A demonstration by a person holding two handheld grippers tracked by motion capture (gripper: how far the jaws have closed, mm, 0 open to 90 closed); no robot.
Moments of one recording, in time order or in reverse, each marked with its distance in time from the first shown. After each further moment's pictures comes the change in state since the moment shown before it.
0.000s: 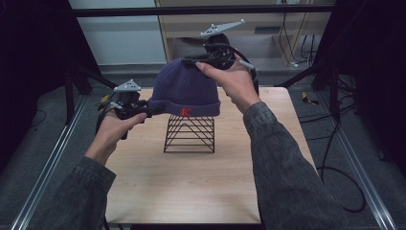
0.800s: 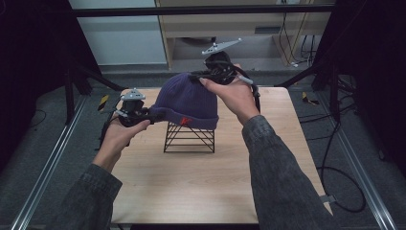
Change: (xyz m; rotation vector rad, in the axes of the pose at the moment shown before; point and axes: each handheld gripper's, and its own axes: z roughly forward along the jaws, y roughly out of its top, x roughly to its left) left arm -0.005 -0.022 0.015 0.039 0.072 -0.019; right arm 0.001 -0.039 0.009 0.092 -0.072 0.028
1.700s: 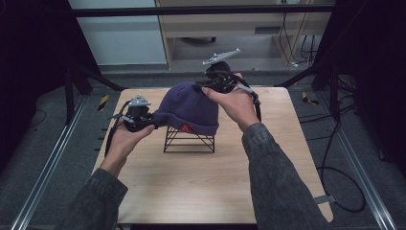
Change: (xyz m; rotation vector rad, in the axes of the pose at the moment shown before) left arm -0.007 -0.014 0.015 0.027 0.037 0.002; right arm 0.001 -0.023 0.007 0.077 -0.042 0.018
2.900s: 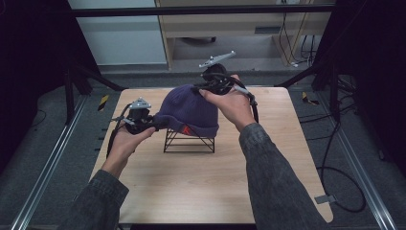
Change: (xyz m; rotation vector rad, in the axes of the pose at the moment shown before) left arm 0.004 -0.012 0.010 -0.003 -0.026 -0.019; right arm 0.002 -0.003 0.012 0.028 -0.006 -0.007
